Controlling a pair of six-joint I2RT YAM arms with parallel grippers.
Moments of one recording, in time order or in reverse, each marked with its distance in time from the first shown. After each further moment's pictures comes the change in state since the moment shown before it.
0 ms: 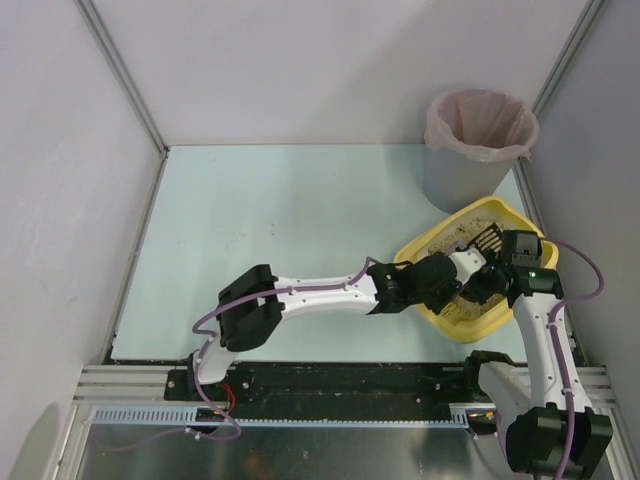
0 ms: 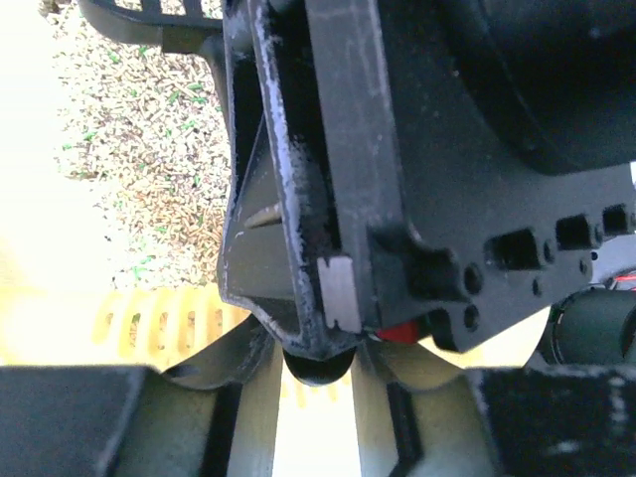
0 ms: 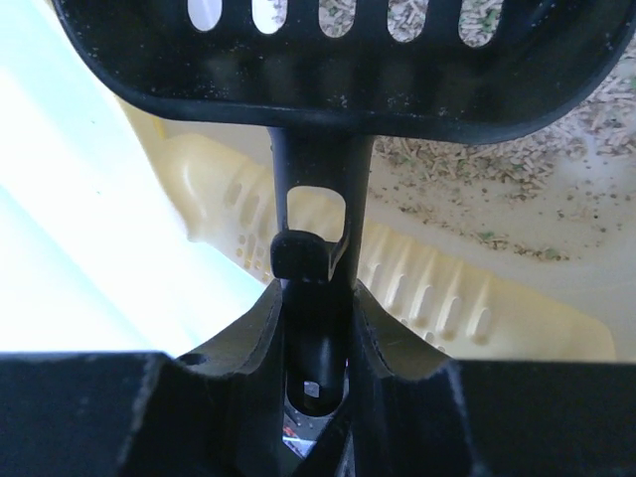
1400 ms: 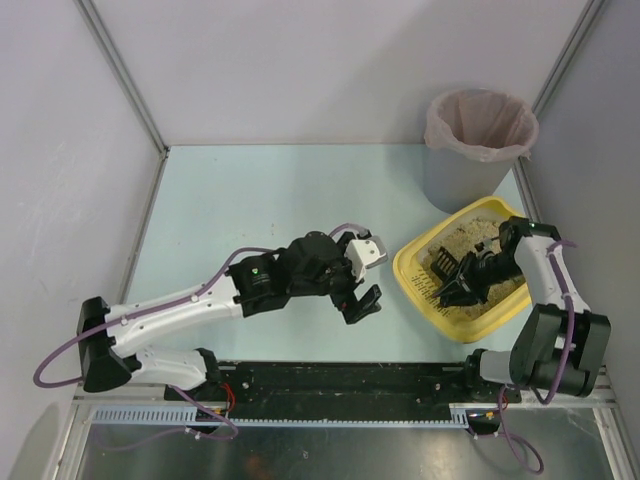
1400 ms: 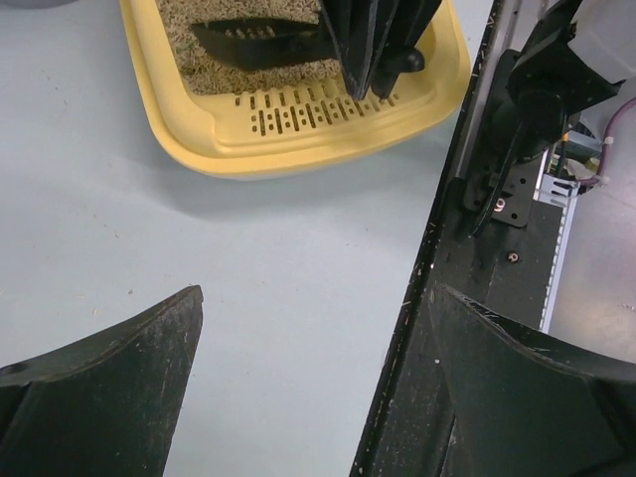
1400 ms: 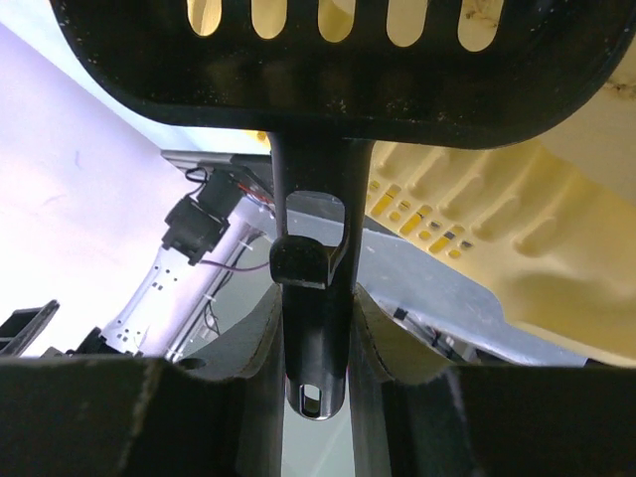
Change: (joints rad) left arm 0.143 -0.809 -0.532 -0.188 0.222 0.158; right arm -0.107 0.428 0.184 -0.422 -0.414 -0.496
